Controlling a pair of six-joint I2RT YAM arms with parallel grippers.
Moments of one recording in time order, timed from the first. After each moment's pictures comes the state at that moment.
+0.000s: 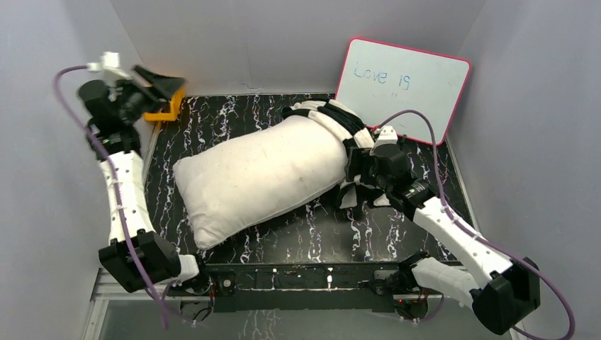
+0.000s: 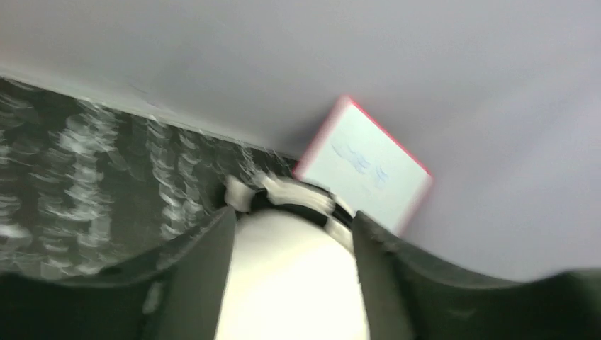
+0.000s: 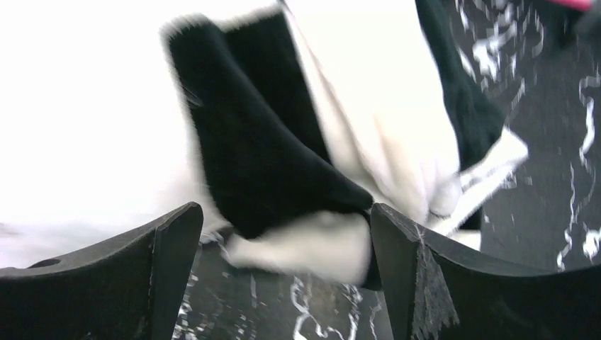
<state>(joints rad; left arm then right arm) 0.48 1.31 1.41 -0.13 0.74 -0.78 0.56 1.04 0.78 -0.35 0.23 0.36</state>
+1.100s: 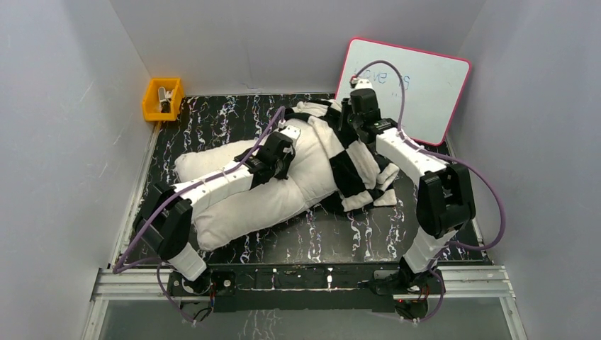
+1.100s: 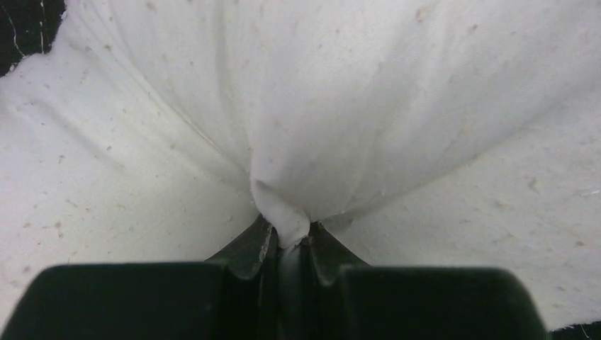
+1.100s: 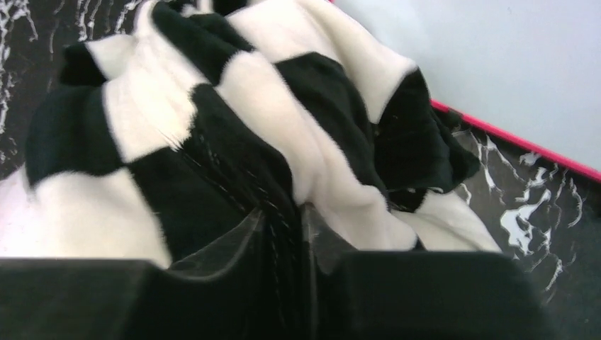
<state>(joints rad) -0.70 1.63 1.12 -0.32 -0.25 -0.15 0.44 1.73 1.39 -0.21 0.13 0.28</state>
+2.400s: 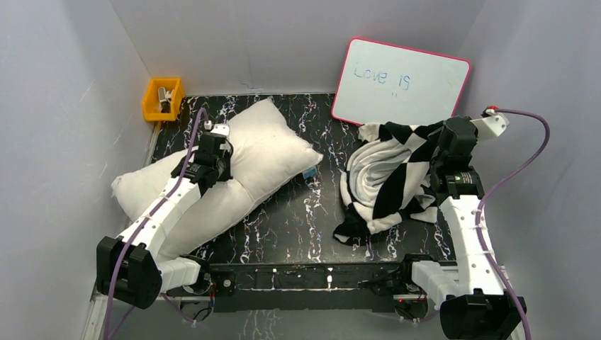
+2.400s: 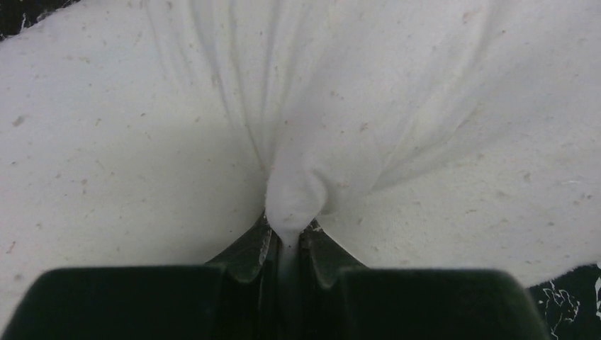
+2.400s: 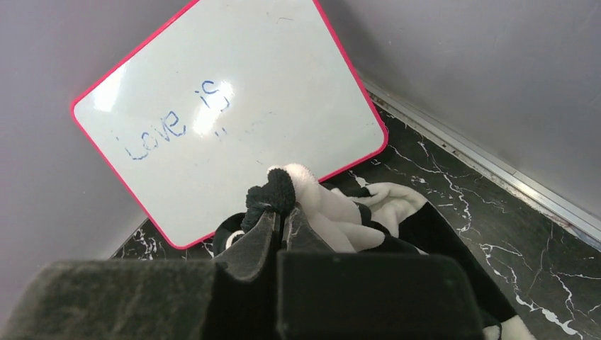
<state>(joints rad) -0.30 1.22 0.93 -0.56 -0.25 -0.17 0.01 0.96 1.00 -0.29 0.51 0.63</state>
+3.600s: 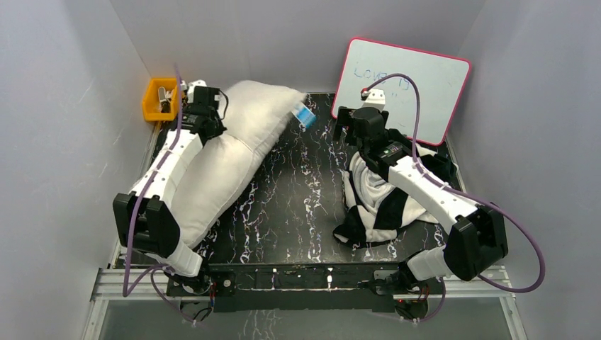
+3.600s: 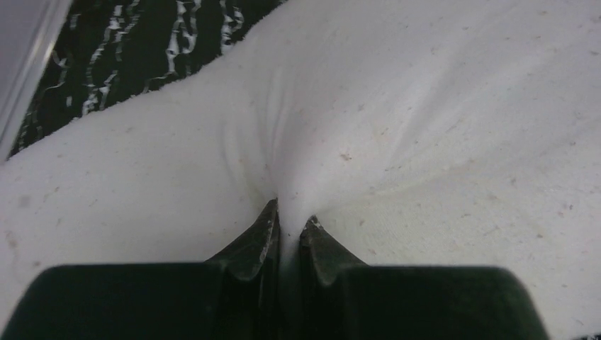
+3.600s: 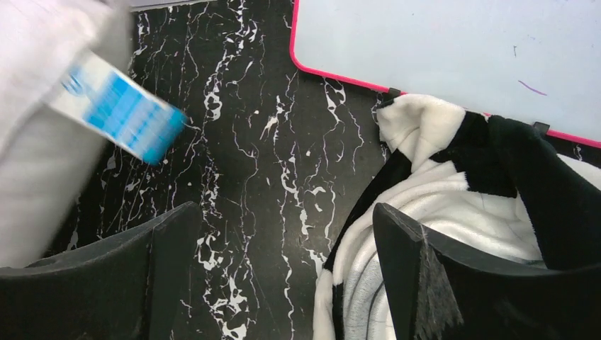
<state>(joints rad) -0.25 1.56 1.42 -0.65 -0.37 -0.40 0.56 1.39 1.12 -0.17 0.41 0.37</state>
